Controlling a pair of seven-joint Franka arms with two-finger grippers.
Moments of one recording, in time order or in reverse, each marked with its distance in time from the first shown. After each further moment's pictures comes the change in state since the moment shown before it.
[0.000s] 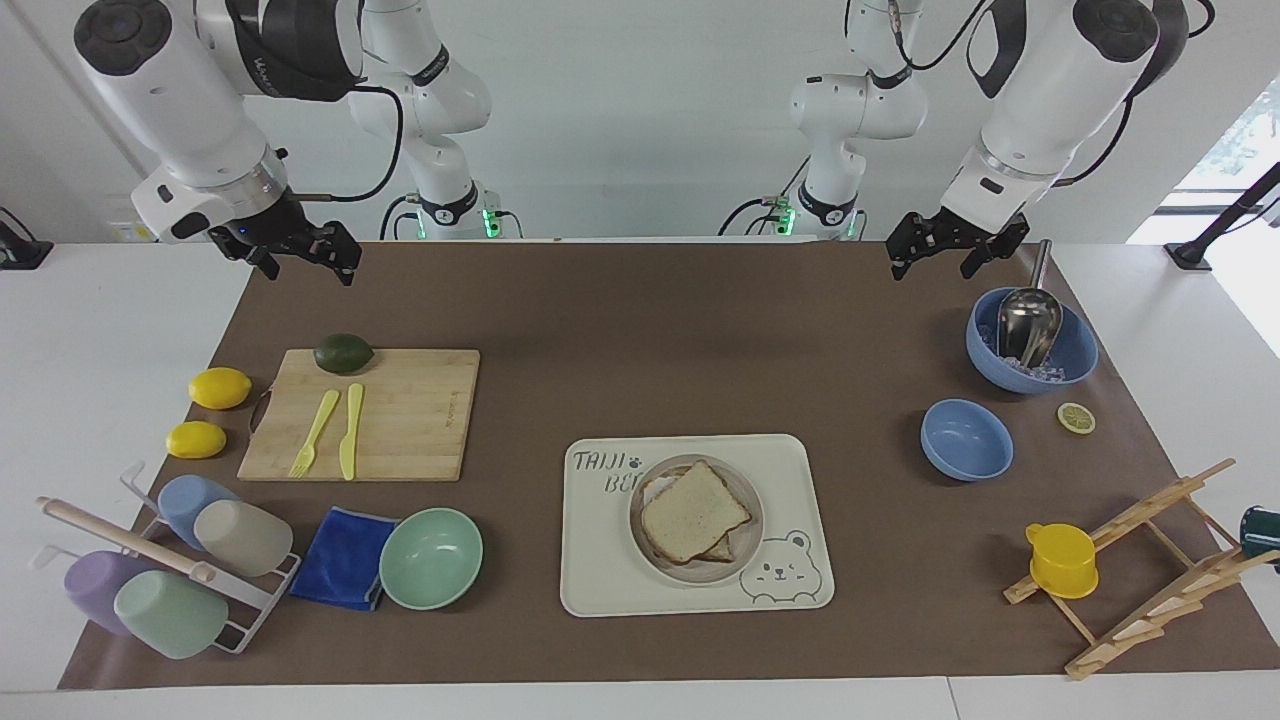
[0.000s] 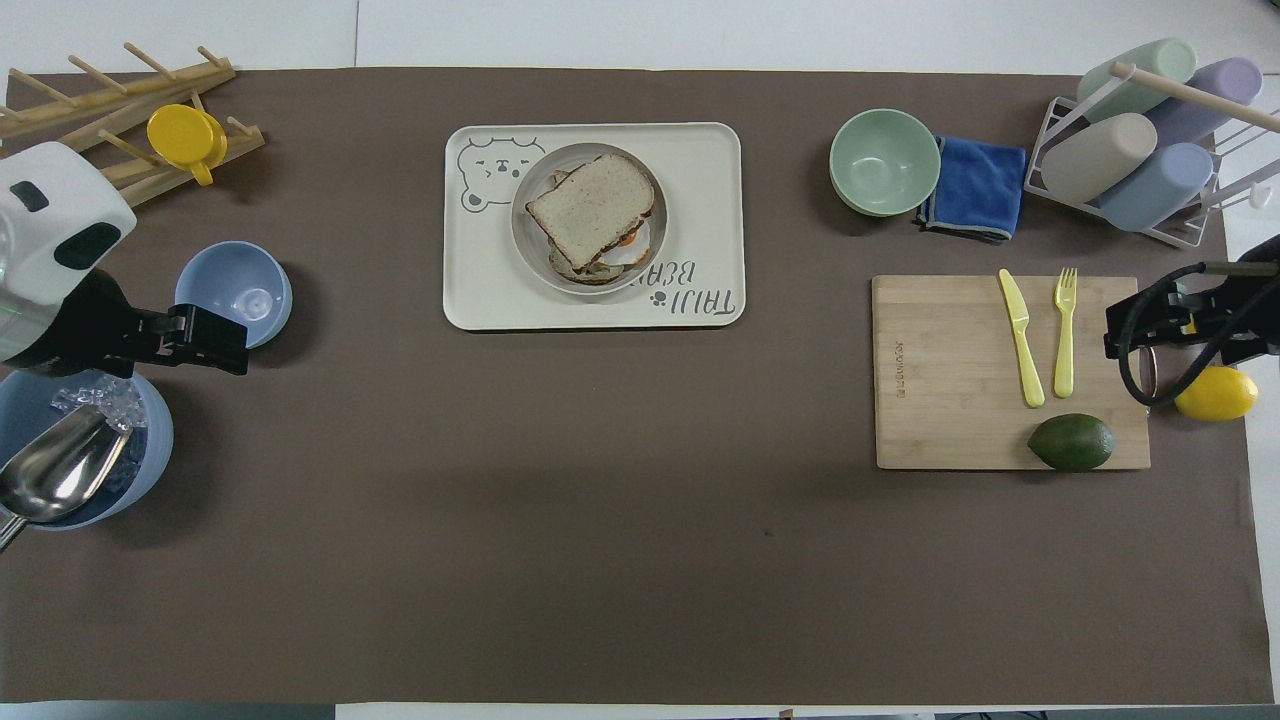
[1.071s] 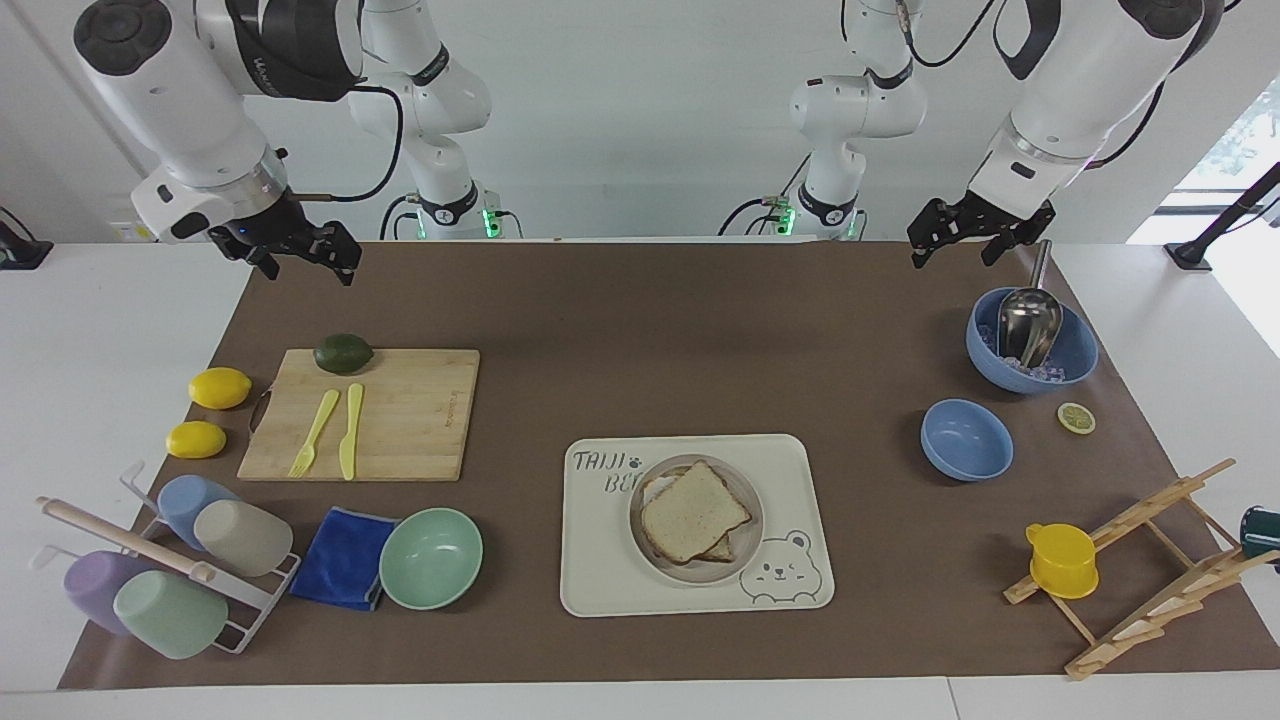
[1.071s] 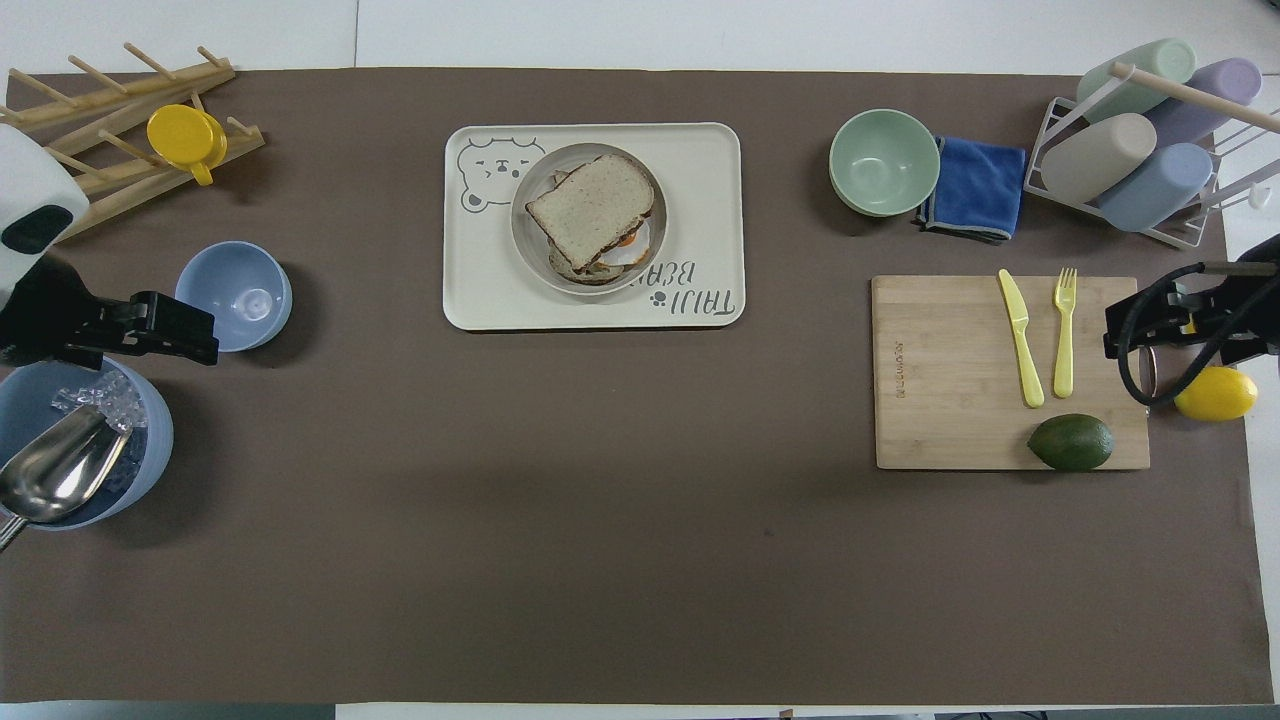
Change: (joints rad) left arm 0.071 0.014 -0.035 0.032 0.000 -0.012 0.018; right arm 0.000 0.000 0.000 0.000 0.000 0.000 0.000
